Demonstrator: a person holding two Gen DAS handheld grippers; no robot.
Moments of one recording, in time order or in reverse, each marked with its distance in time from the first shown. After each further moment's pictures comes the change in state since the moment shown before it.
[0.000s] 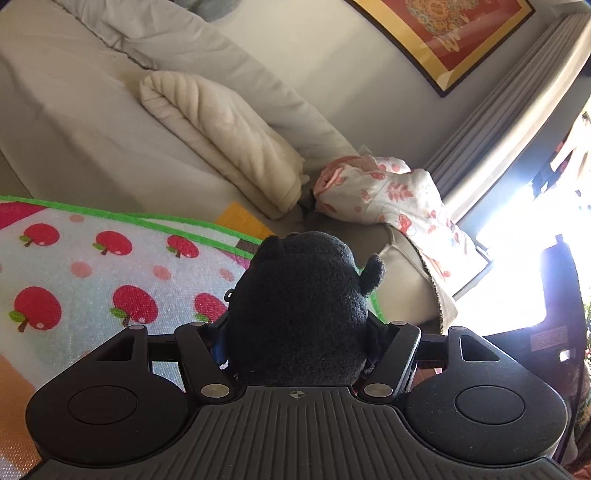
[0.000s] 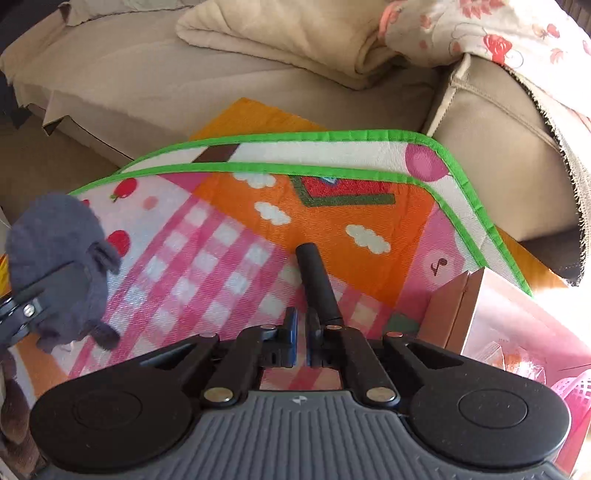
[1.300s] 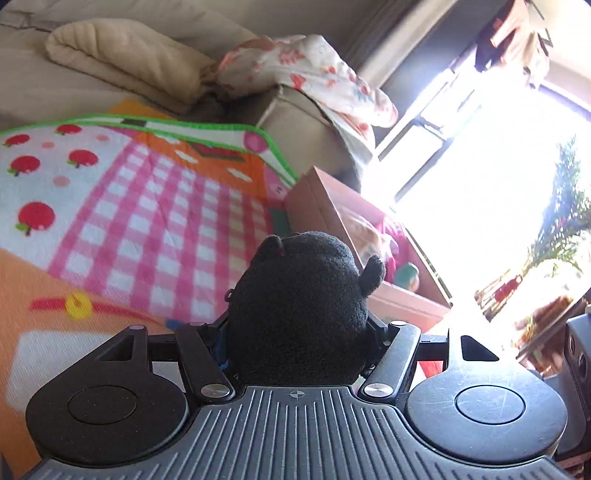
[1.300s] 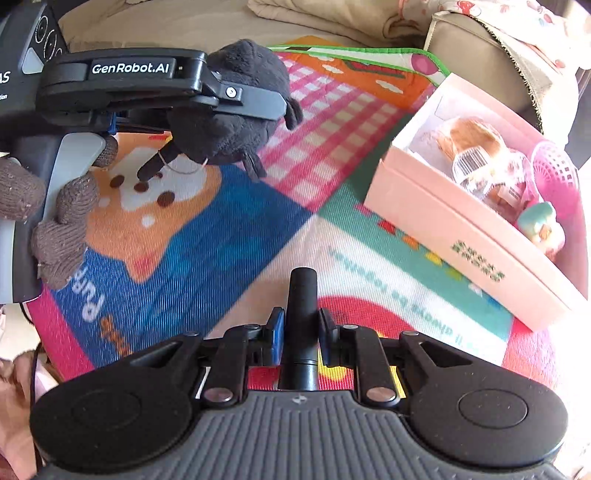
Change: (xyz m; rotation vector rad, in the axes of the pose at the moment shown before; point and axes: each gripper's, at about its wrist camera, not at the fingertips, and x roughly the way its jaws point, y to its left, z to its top) left arm -0.038 -0.096 -0.097 0.232 0.329 -0.110; right arm -0.095 0.015 -0.246 -0.094 -0.009 0.068
